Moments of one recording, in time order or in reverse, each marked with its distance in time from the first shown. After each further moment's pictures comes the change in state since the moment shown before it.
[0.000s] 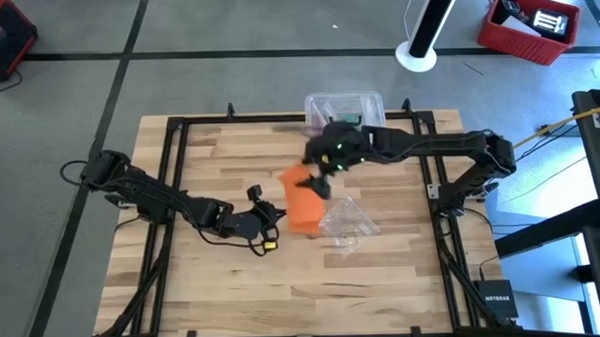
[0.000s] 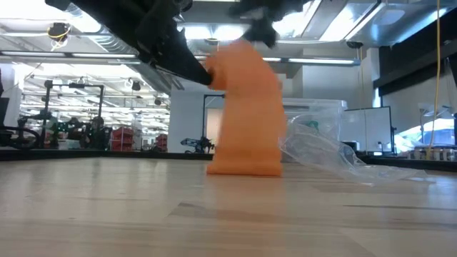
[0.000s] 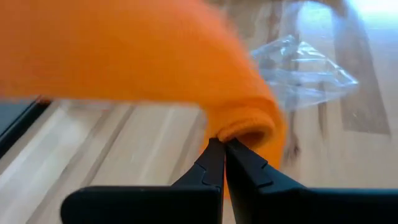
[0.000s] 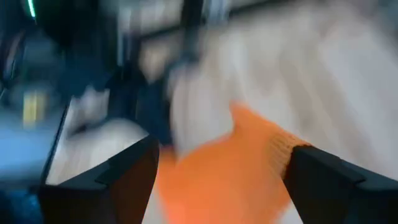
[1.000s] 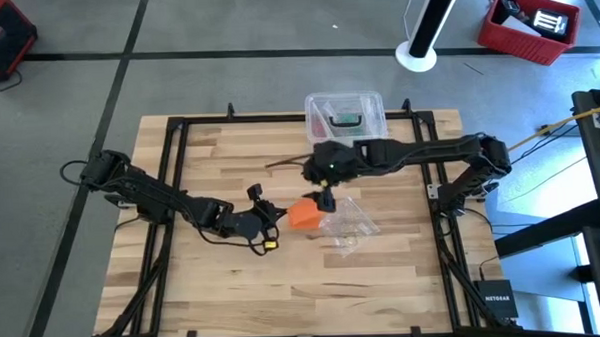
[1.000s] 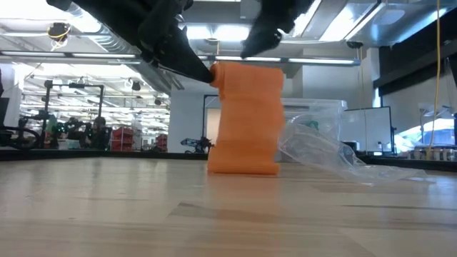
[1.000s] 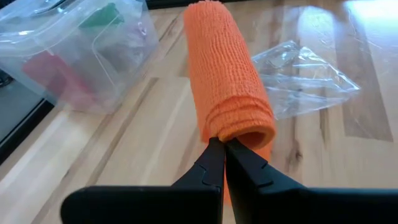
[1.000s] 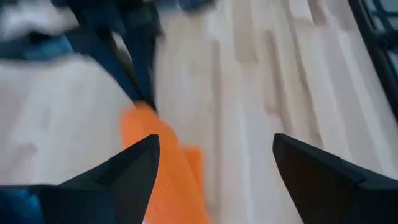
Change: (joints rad) left arm -0.003 0.000 0.000 0.019 -0.006 0.009; right arm 0.085 0.038 0.027 -0.240 0.191 -0.256
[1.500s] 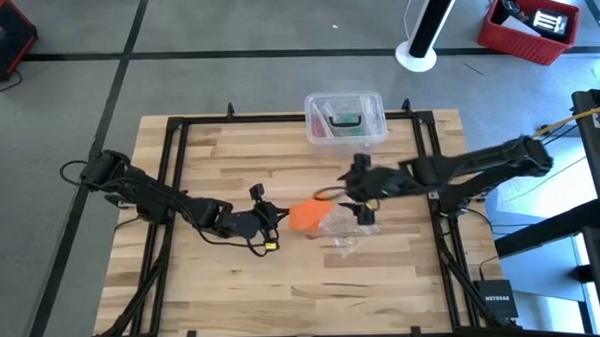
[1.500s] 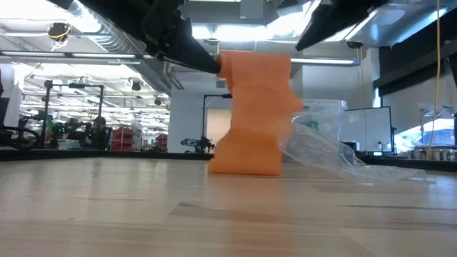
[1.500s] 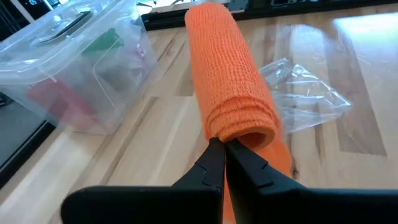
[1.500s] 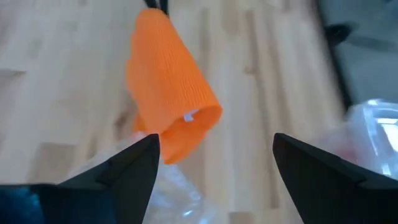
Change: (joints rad) left arm -0.011 0.000 0.000 0.077 -0.003 0.073; right arm 0.221 -0.384 -0.384 0.038 0.291 -0.002
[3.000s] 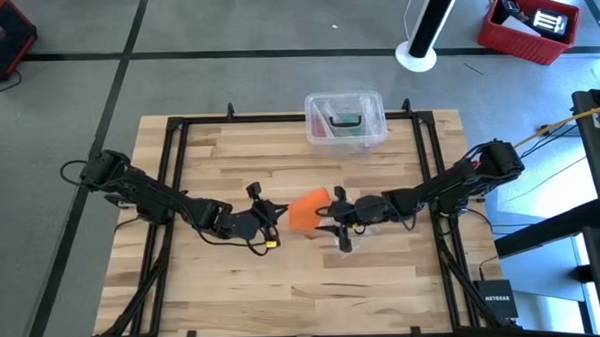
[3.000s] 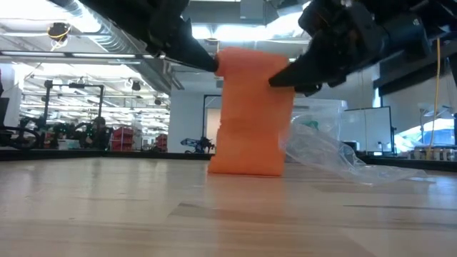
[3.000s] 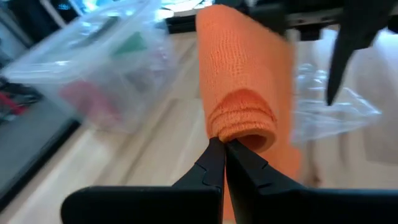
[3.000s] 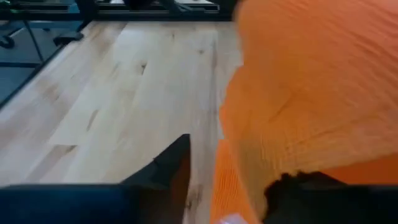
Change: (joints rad) left arm -0.007 0.000 0.000 0.002 -0.101 -0.008; right arm 0.056 0.316 -0.406 1.081 -0.130 0.171
